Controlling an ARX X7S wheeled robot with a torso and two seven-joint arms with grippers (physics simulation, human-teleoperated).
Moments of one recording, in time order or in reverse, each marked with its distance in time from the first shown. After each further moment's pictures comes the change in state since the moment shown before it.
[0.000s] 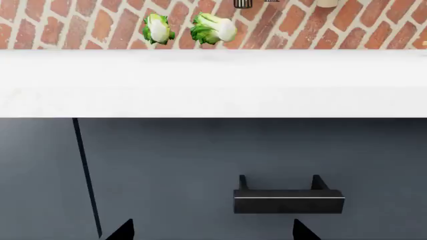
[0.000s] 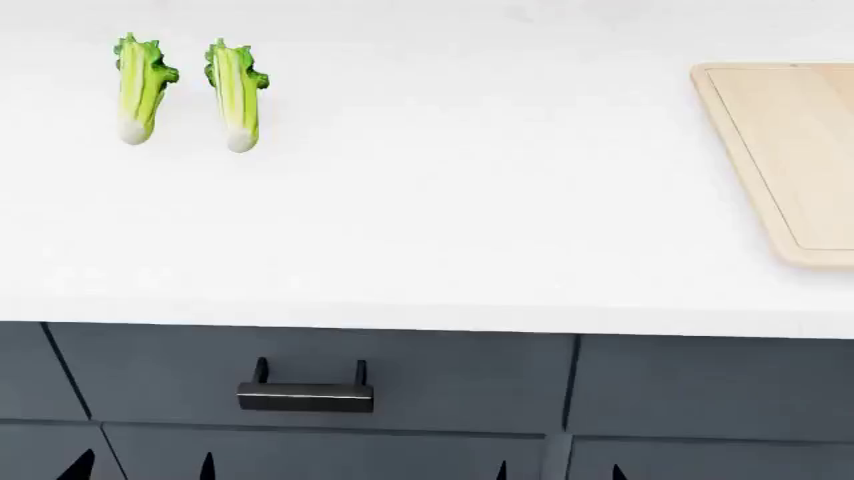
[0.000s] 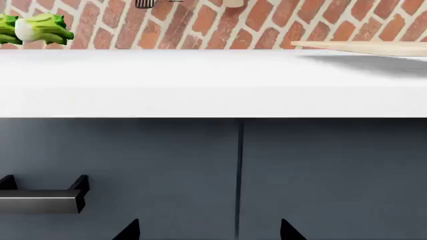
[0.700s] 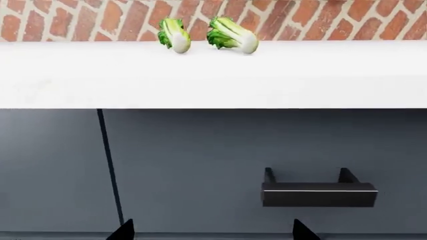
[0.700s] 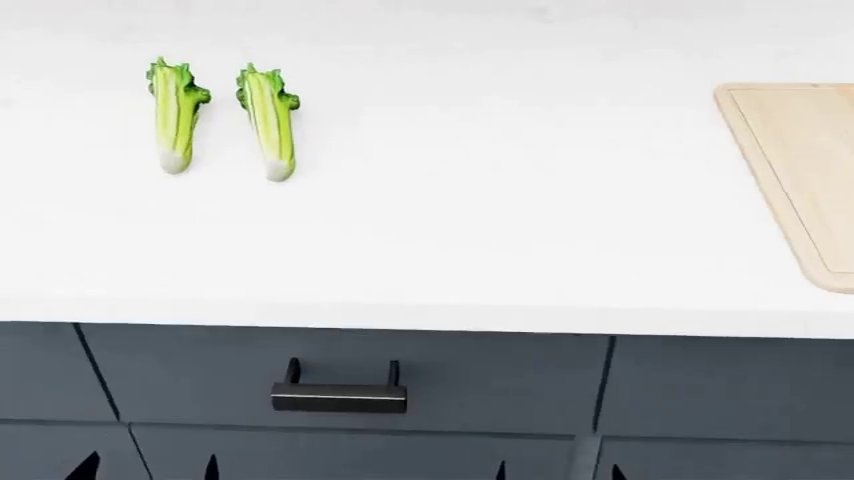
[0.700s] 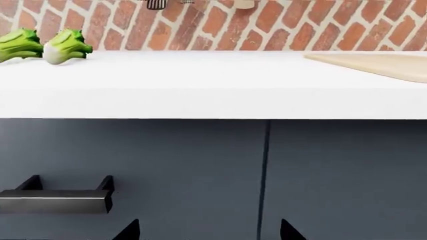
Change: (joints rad) left arm -0.016 -0.058 0.082 -0.013 -0.057 -0.026 -0.092; right arm 0.000 0.069 -0.080 -0.001 0.067 -0.009 0.076
